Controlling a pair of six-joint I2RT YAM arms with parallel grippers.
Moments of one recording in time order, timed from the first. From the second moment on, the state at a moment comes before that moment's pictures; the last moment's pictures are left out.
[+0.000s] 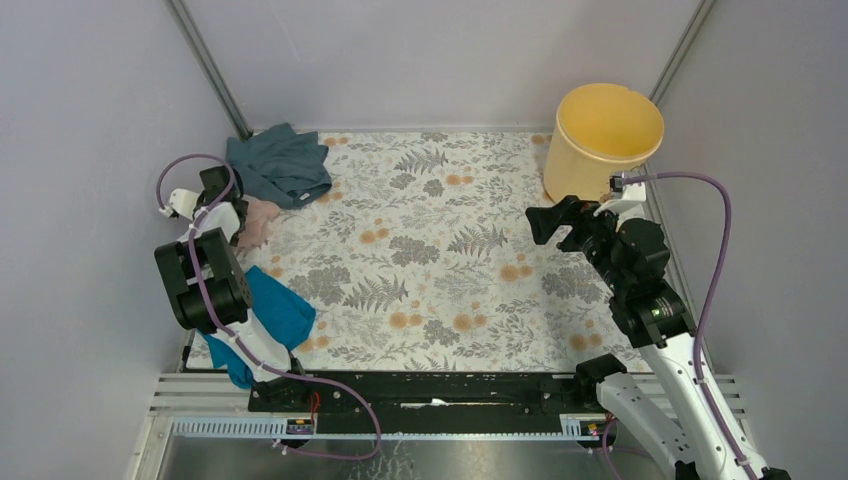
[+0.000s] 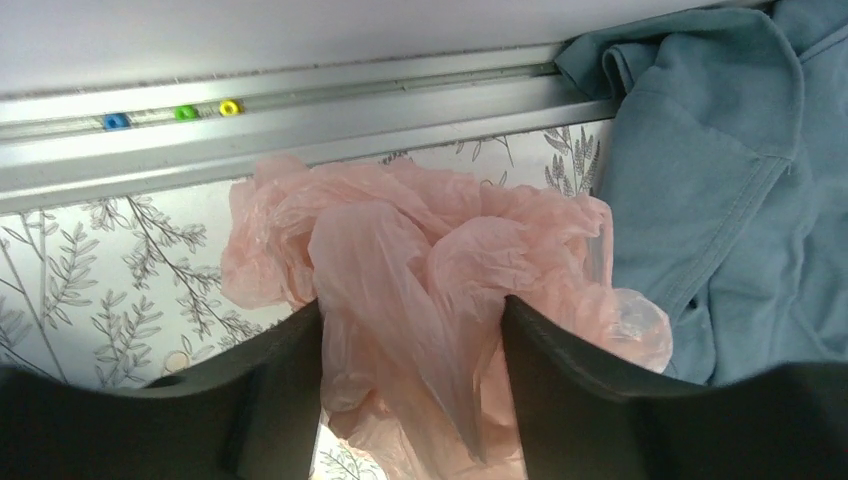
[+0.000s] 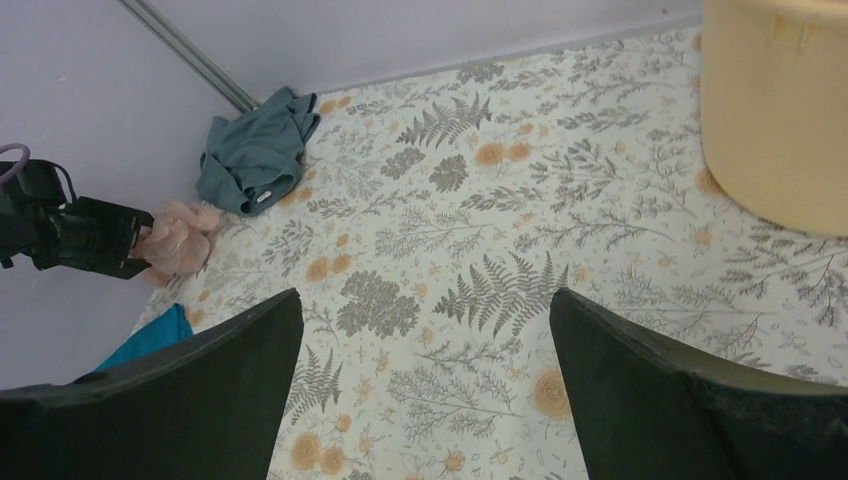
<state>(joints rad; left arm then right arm) 0.39 1.75 1.14 -0.29 -0.44 -0.99 0.32 0.67 0.83 -0.29 -0.04 0.43</state>
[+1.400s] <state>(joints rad) -0.42 1.57 1.08 0.07 0.52 -1.06 0.32 0.95 0.78 -0.20 -0.53 0.60</state>
